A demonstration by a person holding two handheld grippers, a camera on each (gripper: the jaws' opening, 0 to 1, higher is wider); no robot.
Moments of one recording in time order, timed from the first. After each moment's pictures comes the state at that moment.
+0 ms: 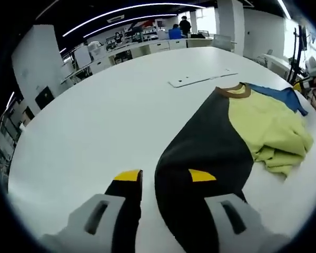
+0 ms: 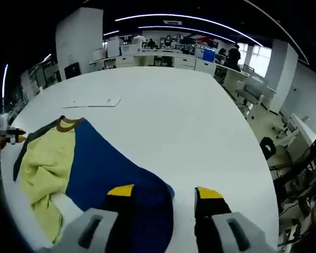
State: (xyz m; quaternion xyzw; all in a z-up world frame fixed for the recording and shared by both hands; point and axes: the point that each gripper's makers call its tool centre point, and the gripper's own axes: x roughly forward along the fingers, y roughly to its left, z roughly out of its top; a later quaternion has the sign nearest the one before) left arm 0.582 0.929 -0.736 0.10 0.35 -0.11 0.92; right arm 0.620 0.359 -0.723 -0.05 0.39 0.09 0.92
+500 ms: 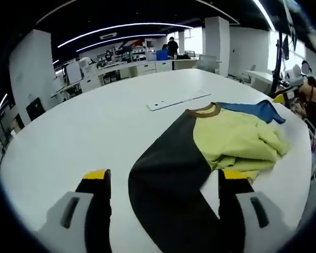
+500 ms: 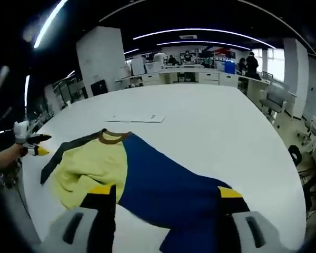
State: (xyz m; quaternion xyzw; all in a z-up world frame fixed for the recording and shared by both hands) left arm 0.543 0.889 -0.701 0.08 0.28 -0.17 0.94; right arm 0.586 0.454 -0.696 -0.01 0.32 0.23 0.92
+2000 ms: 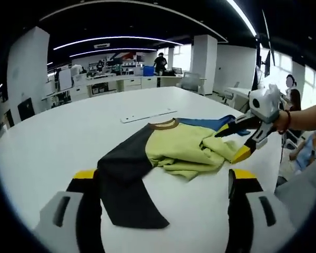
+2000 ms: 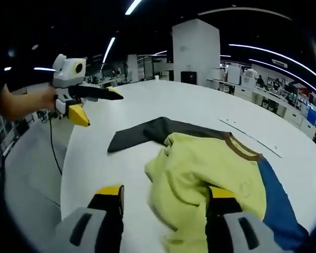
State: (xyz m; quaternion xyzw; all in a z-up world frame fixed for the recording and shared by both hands) left arm 0.448 0.832 -0.658 0.04 0.24 -0.22 0.95; right arm 0.476 0.675 -0.716 -0.15 0.27 0.51 0.80
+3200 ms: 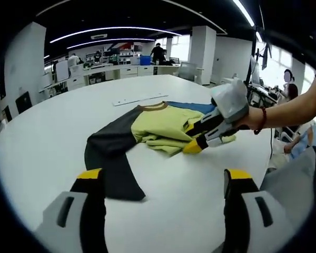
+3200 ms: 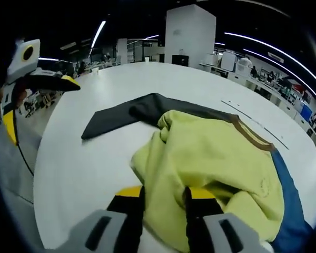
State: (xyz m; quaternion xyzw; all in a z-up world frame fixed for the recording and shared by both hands) left arm 0.396 0.813 -0.685 0.04 0.28 -0.23 0.93; right arm 0.500 0.703 -0.774 -0.20 0.31 0.45 0.81
